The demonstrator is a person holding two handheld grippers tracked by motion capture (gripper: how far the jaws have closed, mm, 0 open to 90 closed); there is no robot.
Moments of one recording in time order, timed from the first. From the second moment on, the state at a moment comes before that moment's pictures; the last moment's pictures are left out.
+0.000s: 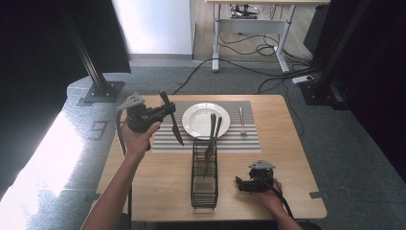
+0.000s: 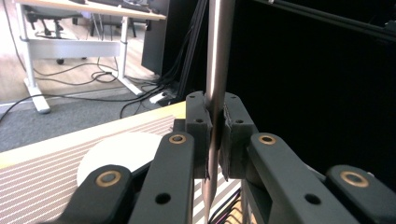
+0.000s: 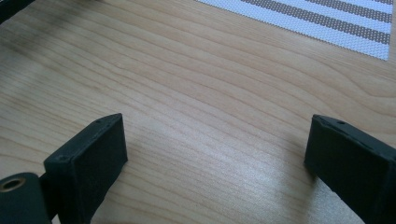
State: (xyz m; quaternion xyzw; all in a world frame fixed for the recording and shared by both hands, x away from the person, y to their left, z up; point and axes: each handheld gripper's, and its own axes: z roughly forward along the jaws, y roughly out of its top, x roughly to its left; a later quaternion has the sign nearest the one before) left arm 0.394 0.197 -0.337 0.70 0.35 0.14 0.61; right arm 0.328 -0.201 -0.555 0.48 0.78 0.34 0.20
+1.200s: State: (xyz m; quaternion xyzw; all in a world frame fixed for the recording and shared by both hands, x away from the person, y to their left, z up) left arm 0.414 0.230 -0.390 0.71 0.42 0.14 0.55; right arm 0.329 -0.201 -0.556 0.48 0.78 0.34 0.21
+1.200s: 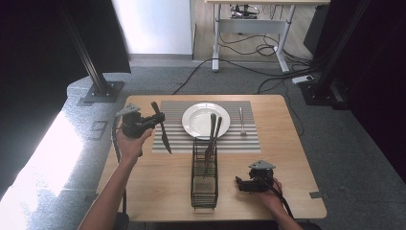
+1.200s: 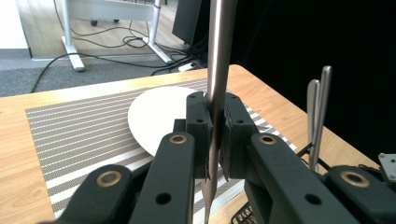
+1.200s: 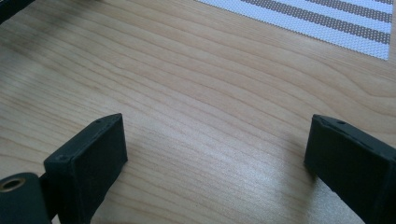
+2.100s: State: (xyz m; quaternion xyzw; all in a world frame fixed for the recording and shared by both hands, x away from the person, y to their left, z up) left arm 0.431 0.234 -0.414 0.73 0.44 0.15 0.50; right arm 0.329 -0.201 -0.556 0.48 0.78 0.34 0.21
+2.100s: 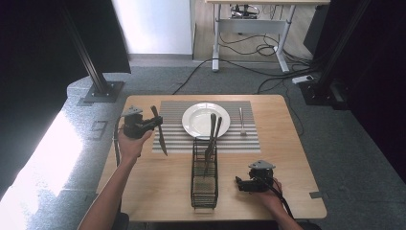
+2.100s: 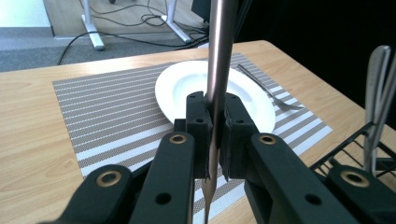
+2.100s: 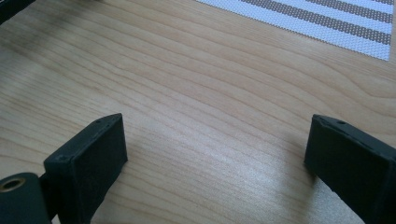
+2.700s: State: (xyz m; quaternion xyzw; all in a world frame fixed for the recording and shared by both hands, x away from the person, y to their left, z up) left arm 0.446 0.227 -0.420 0.73 0.45 0.16 0.48; right arm 0.329 -0.200 -0.556 0.48 0.78 0.34 0.21
